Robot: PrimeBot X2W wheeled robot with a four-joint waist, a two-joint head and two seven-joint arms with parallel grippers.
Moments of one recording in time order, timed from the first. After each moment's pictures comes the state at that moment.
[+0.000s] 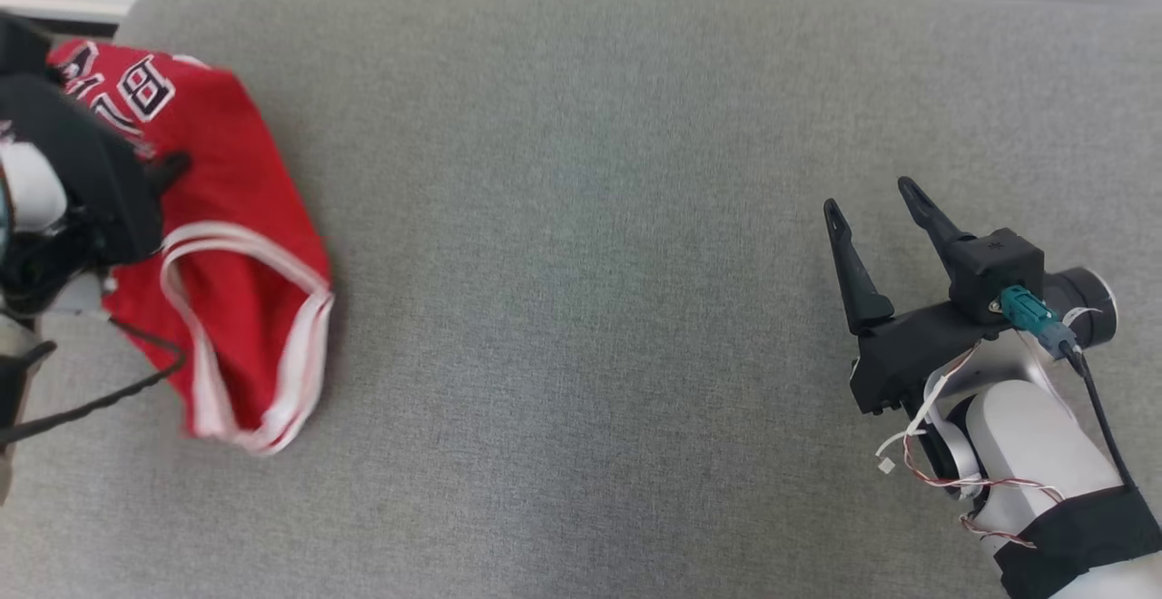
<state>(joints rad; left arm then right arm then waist) -1.01 0.47 -0.52 0.75 -0.79 -0.12 0.66 -0.46 -0.25 0.29 0.30 0.27 -0.07 -0.08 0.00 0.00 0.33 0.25</state>
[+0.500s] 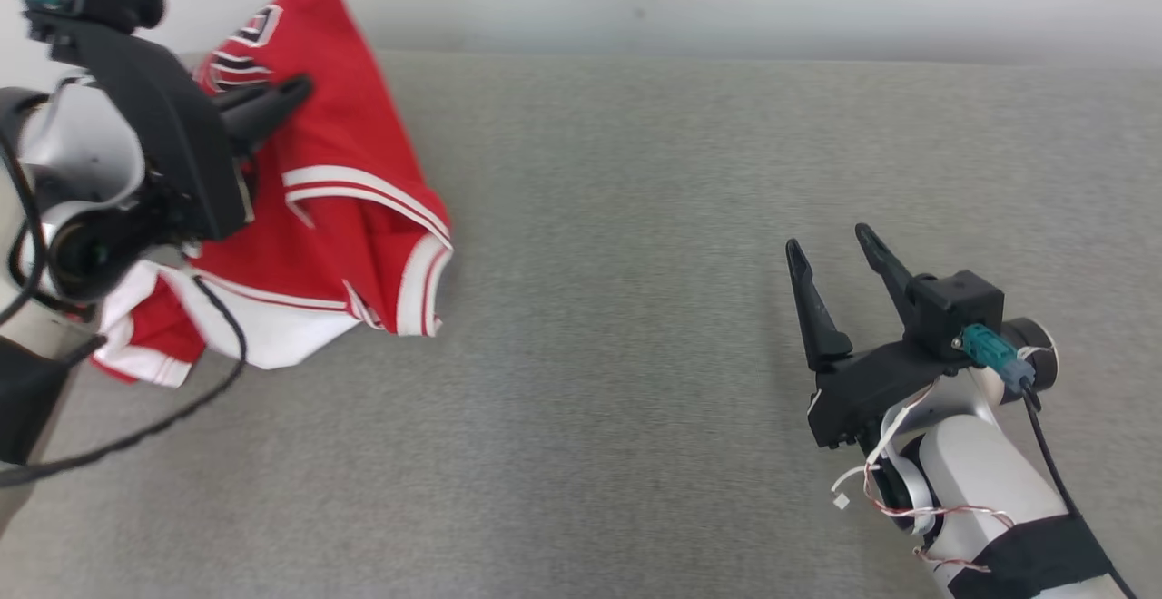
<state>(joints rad) -1.03 0.52 -0.67 0.42 -0.96 -0.12 0.58 -0.43 -0.16 0.29 0.38 0.32 -0.07 -0.14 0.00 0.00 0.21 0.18</state>
